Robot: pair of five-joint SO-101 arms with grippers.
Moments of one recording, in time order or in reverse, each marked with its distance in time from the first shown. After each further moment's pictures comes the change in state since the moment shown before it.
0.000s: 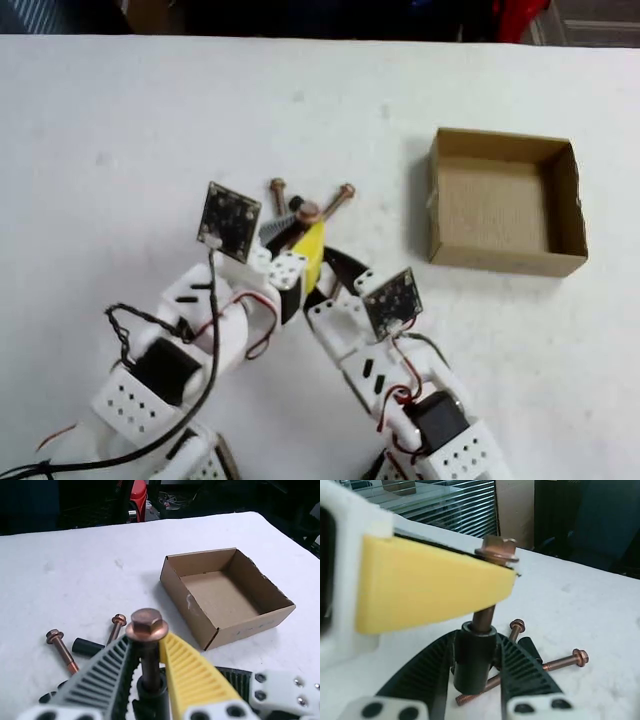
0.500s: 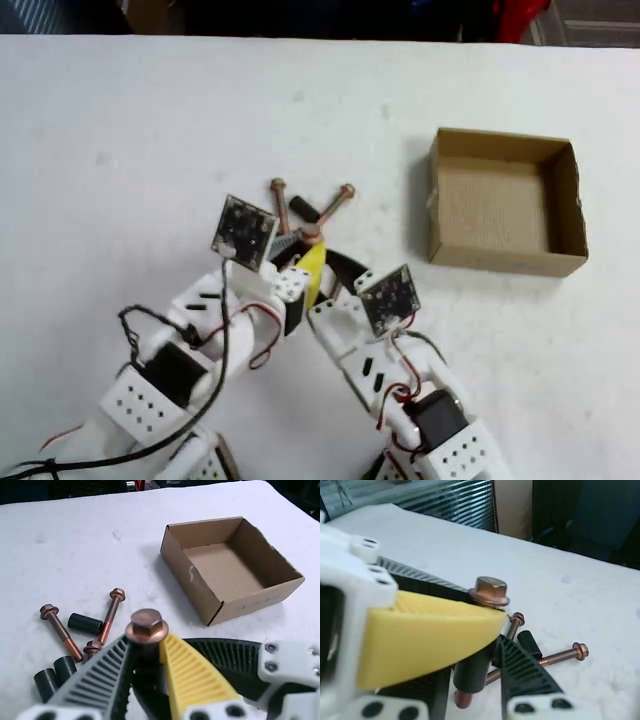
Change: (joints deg) left arm 0.4 -0.2 5.5 0.1 0.0; right arm 0.1 0.2 0.3 0.1 0.1
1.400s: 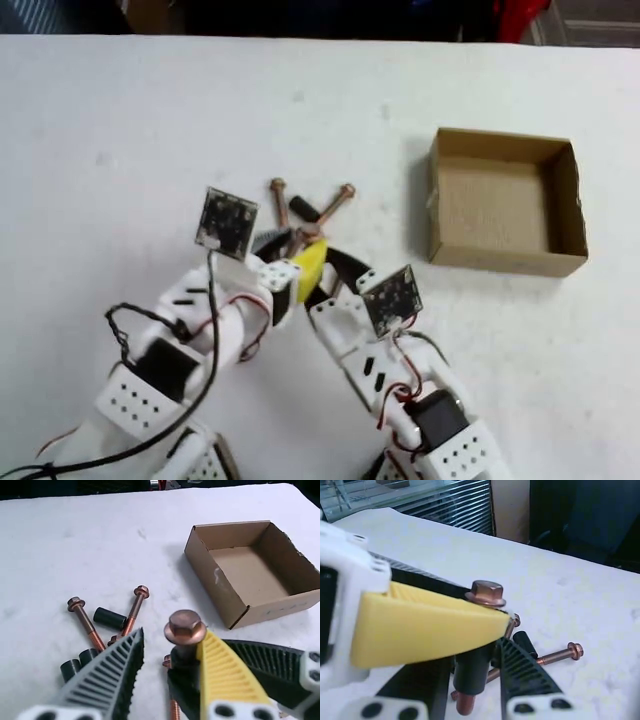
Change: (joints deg) left arm -3.8 0.0 -0.4 1.8 -0.1; right arm 0.4 0.0 0.0 0.0 0.0
